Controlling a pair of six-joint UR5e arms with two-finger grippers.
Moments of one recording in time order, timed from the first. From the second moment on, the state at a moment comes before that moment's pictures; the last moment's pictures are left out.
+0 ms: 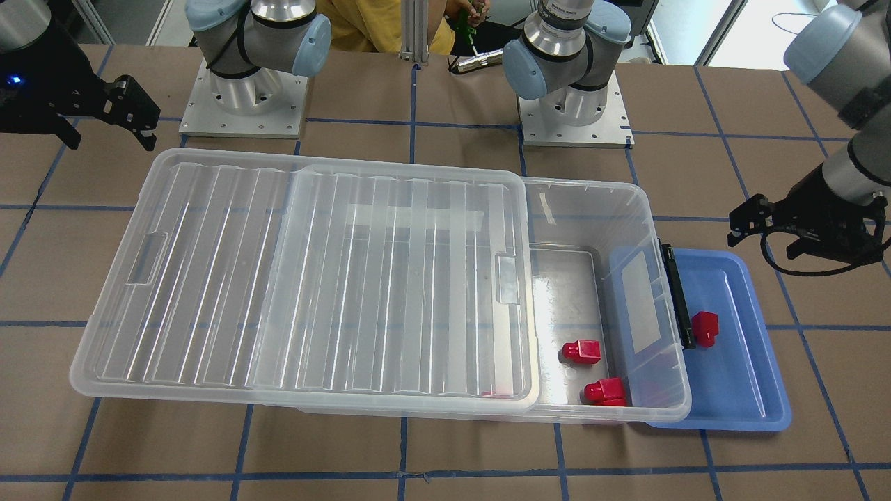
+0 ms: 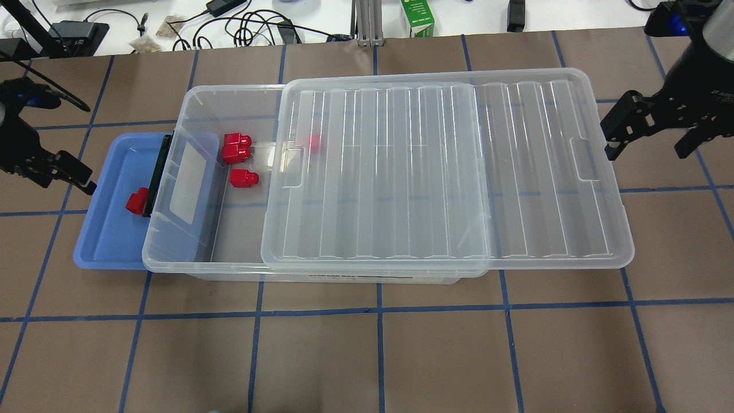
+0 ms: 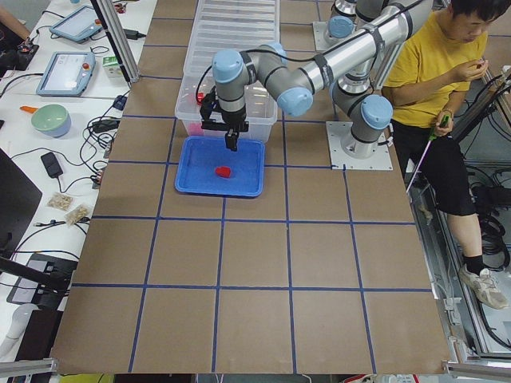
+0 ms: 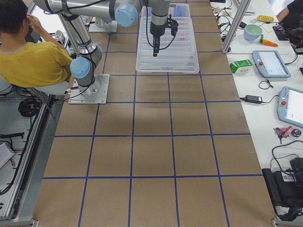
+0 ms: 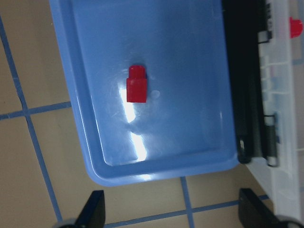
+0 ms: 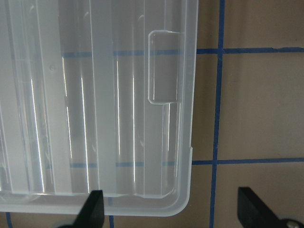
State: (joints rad) left arm -1.01 -1.72 -1.79 -1.25 1.59 0.79; right arm 1.31 -1.68 1.65 -1.47 -1.59 -0.25
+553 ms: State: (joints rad) left arm -1.00 -1.90 -1.83 -1.08 1.53 0.85; right arm 1.33 -1.67 1.65 -1.47 -1.58 -0.19
